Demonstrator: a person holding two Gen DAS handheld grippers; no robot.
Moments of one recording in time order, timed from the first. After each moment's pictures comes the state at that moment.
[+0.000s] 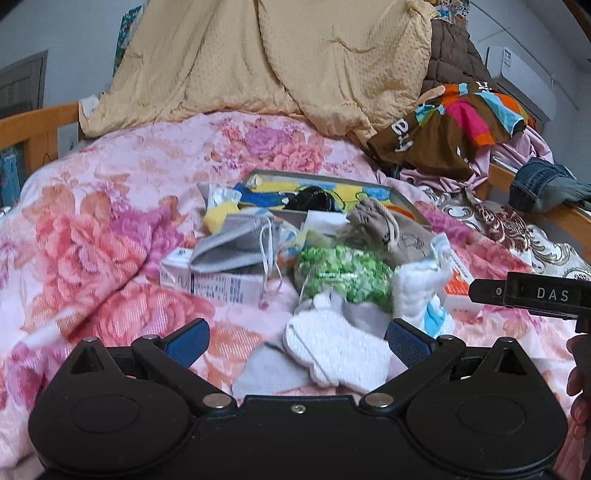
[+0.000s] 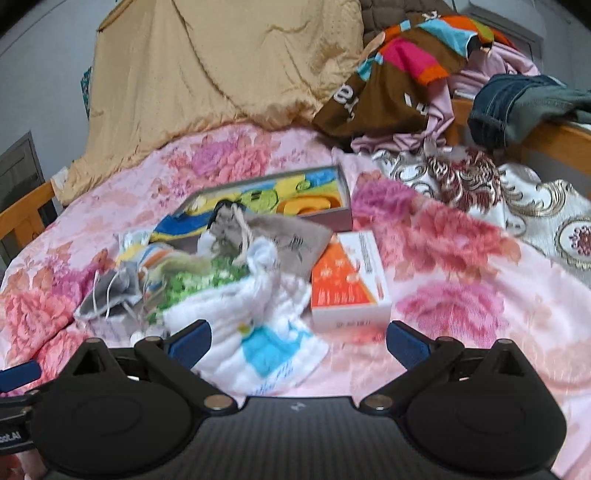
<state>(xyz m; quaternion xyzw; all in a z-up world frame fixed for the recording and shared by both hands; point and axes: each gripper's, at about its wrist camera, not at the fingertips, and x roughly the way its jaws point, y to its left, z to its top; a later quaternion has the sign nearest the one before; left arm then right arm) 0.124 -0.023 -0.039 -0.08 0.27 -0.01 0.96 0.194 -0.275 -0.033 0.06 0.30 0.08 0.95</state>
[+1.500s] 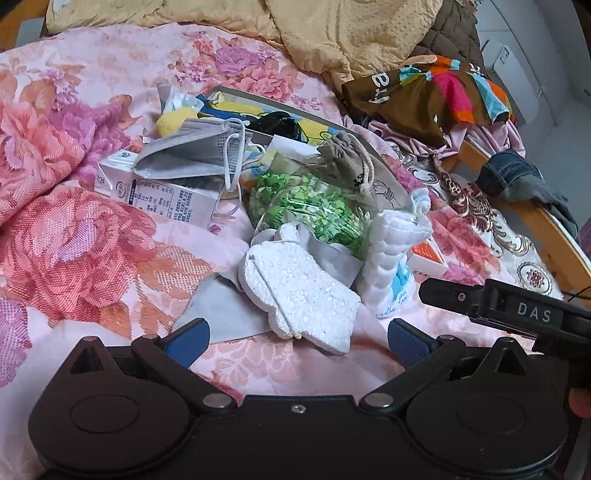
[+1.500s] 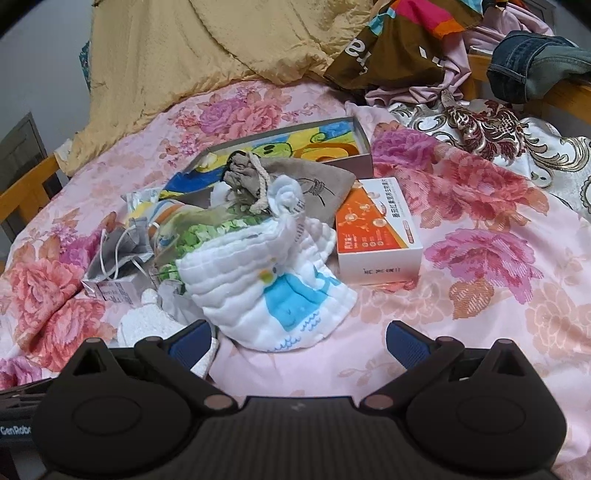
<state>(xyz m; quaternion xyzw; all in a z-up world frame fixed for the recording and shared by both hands) 0.160 -0.005 -0.085 -0.19 0.35 -0.11 0.91 0.202 -0.261 -0.052 0.07 0.35 0.10 0.93</state>
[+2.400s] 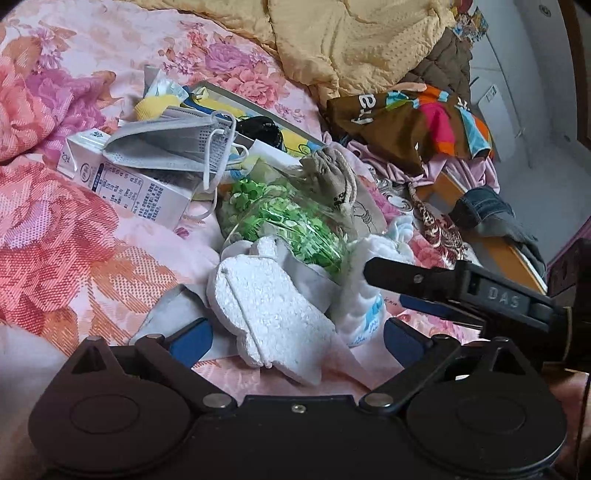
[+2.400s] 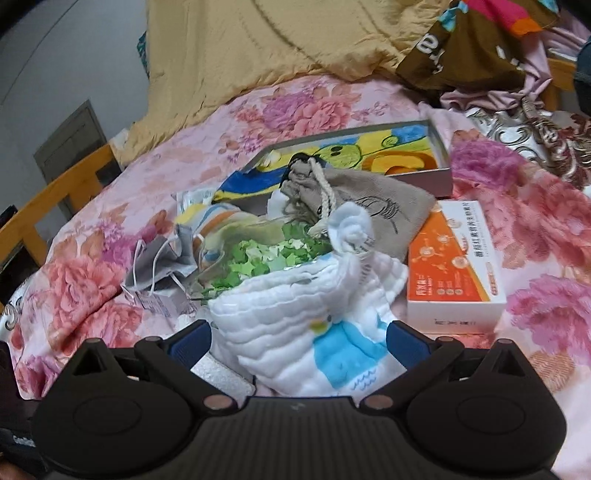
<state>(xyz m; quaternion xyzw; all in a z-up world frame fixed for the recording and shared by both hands) 0.179 -0.003 -0.105 -0.27 0.32 -0.16 0.90 0.257 -0.242 -0.058 0.07 0.36 0.22 0.90</state>
